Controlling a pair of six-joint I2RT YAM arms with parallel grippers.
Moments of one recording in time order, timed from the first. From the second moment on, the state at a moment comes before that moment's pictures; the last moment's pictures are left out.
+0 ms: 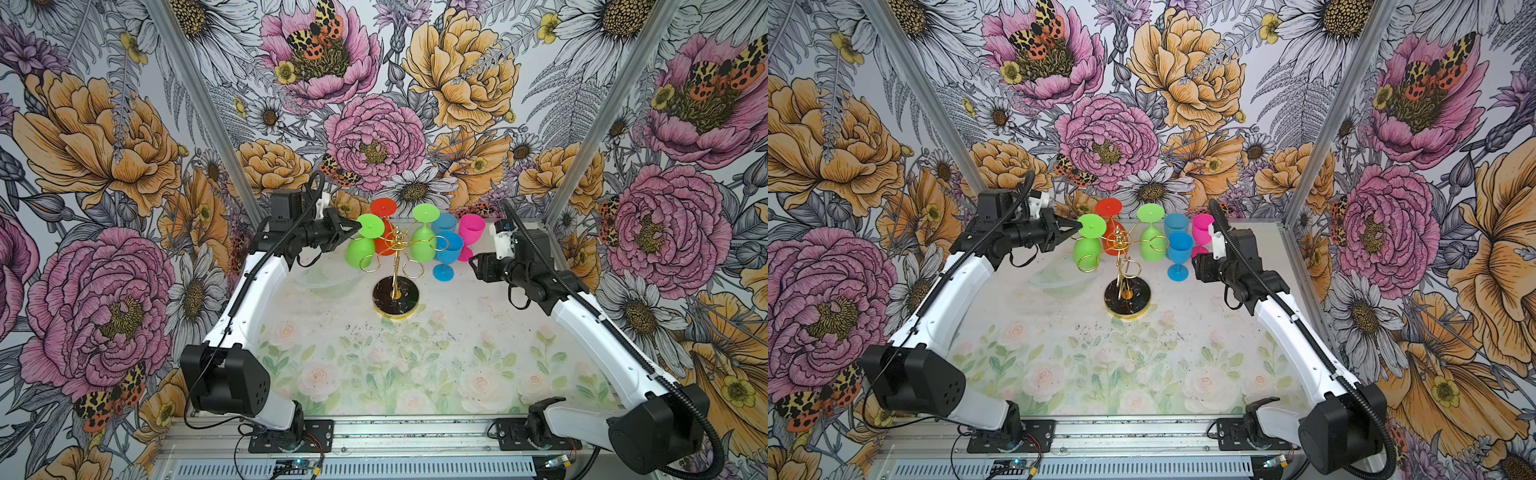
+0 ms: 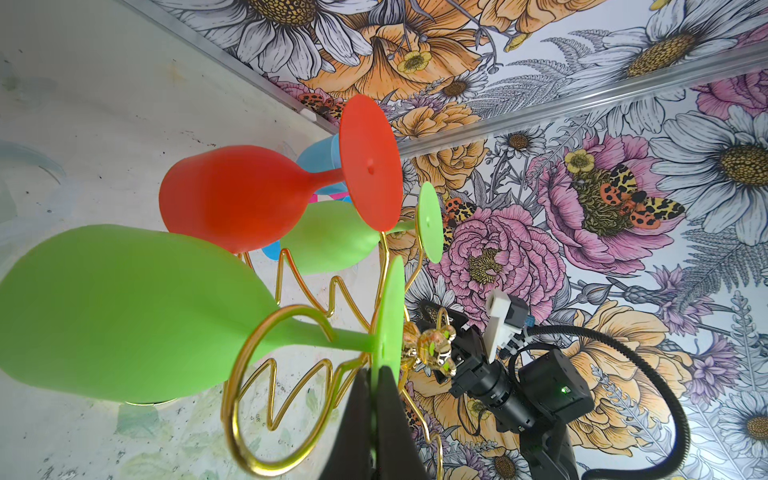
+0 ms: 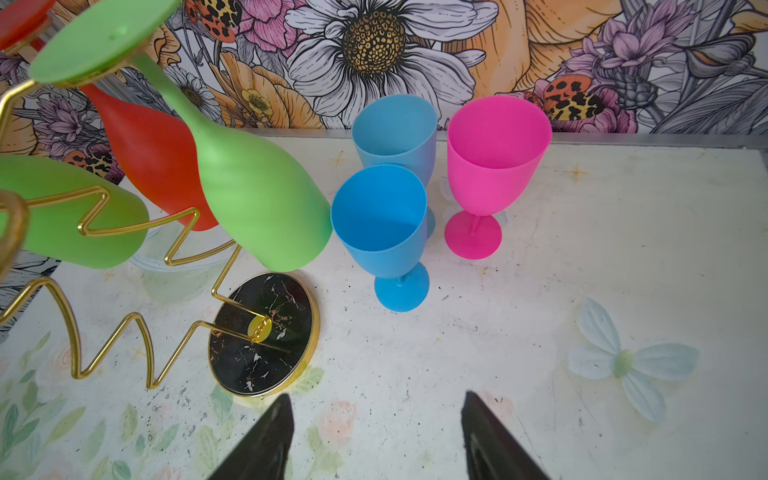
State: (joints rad) left arm -0.11 1.51 1.51 -0.51 0.80 -0.84; right arm 0.26 1.24 1.13 -0.52 -0.14 0.16
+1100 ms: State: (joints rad) left arm 0.04 1.40 1.43 -0.40 0.65 -0.92; right arm 0.26 1.22 1.13 -0.52 -0.14 0.16
